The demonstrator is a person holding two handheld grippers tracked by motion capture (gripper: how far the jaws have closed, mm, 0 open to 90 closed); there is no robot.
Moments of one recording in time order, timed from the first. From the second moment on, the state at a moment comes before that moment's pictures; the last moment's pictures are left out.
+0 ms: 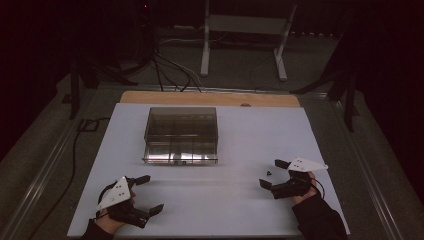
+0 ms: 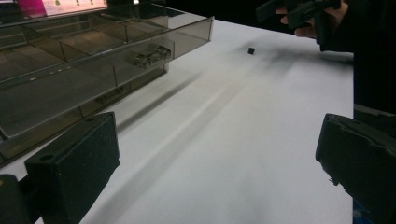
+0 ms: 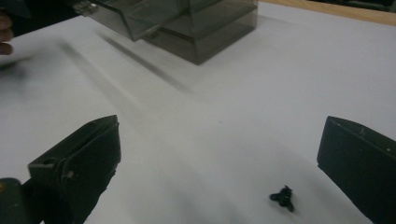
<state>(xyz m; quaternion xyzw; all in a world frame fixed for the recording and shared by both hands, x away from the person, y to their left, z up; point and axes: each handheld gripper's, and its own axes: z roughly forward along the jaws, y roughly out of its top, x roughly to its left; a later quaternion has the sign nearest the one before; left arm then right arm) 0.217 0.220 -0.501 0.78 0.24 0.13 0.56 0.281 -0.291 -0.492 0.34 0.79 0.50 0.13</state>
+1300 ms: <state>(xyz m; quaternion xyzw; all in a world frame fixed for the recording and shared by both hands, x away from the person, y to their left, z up) 0.216 0.221 -0.500 0.78 0.24 0.14 0.56 0.308 -0.301 -0.508 0.41 0.81 0.40 0.13</state>
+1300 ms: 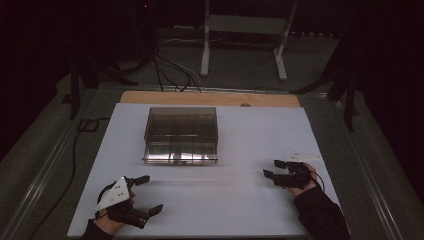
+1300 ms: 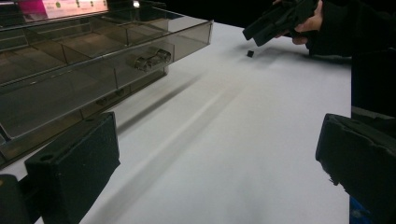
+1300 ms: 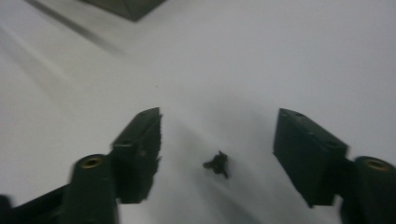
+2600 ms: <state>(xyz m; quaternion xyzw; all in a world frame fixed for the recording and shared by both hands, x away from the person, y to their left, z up) 0.216 0.221 -0.500 0.78 0.24 0.14 0.56 0.311 -0.290 -0.519 0.38 0.84 0.34 0.15</state>
